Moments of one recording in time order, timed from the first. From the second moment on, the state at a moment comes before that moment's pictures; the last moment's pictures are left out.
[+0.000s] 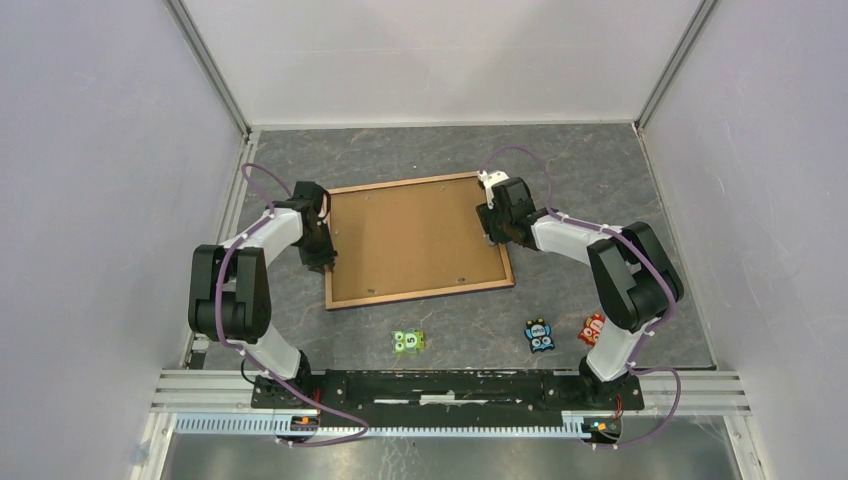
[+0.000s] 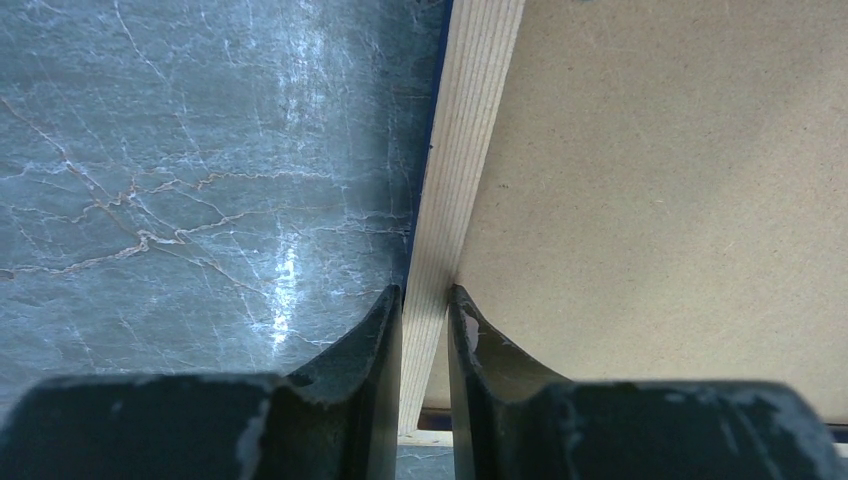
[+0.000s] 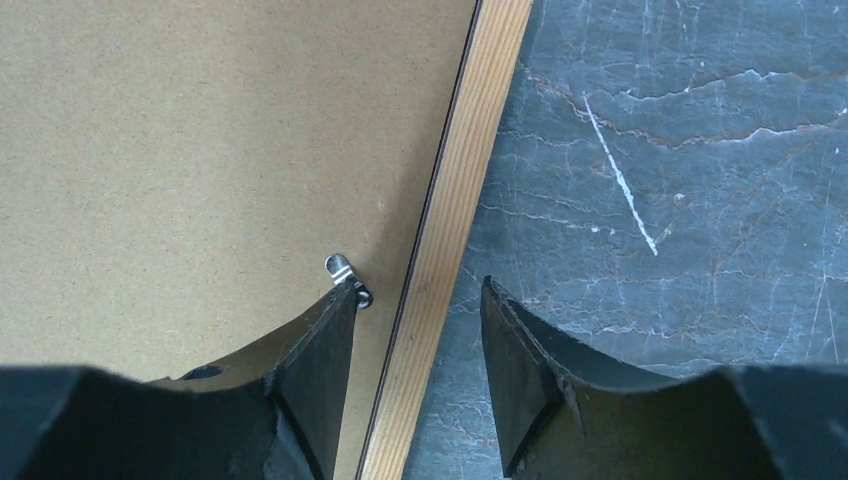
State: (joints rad) left arm -0.07 1.63 0.99 -0.71 -0.04 -0.37; right arm 0.47 1.76 1.00 -0.11 0.11 0.01
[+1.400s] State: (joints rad) left arm -0.06 1.63 0.99 -0.71 -0.04 -0.37; right arm 0.56 1.84 1.12 -0.24 0.31 0.28
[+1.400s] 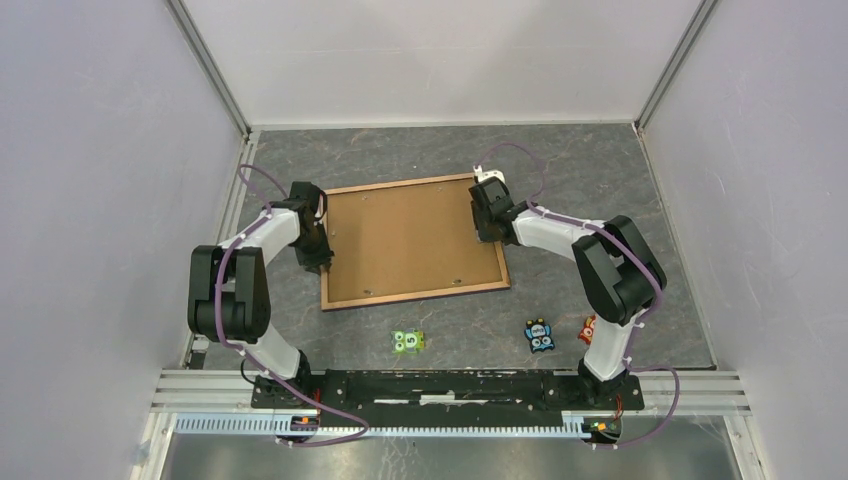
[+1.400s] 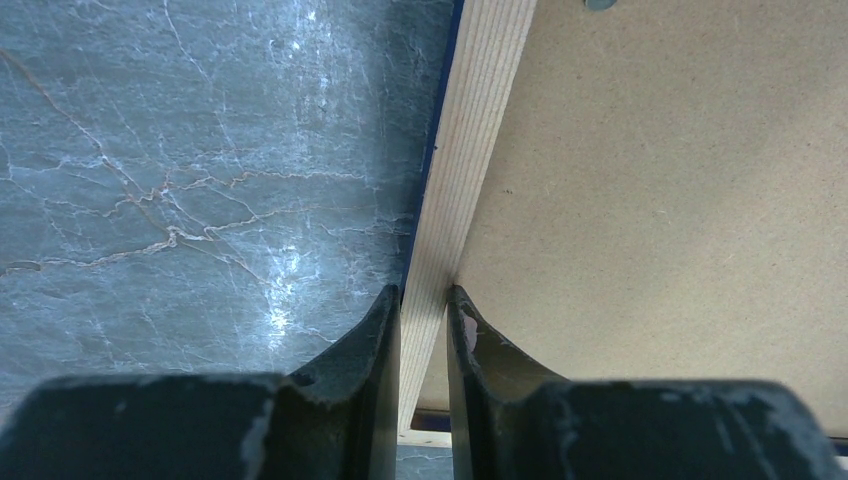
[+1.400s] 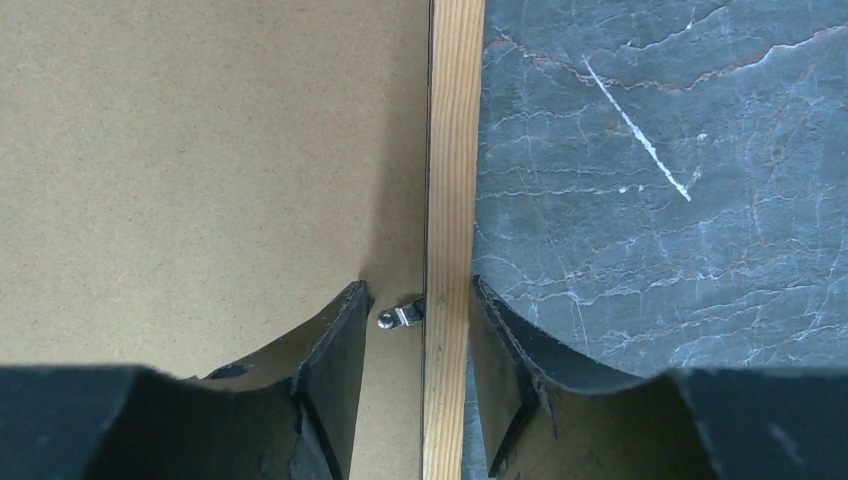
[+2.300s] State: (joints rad) left arm -0.06 1.53 0.87 -0.61 -0.04 -0.51; right arm 0.56 1.86 1.17 -0.34 0.39 0.38
